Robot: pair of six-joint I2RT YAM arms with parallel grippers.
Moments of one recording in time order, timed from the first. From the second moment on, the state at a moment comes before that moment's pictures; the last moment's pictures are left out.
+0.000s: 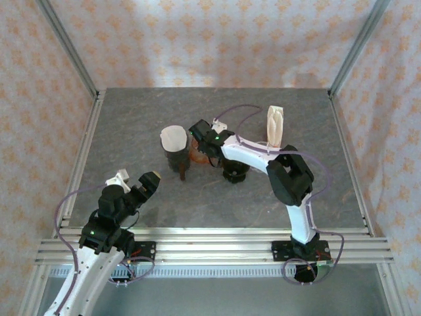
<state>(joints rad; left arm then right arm) -0.25 0.20 0.31 -0.55 0.12 -1.07 0.80 2.03 1.57 -0.57 0.34 1.04</state>
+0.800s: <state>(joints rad) -0.25 0.20 0.31 -0.56 0.11 -1.07 0.78 2.01 1.57 -0.60 0.38 0.96</state>
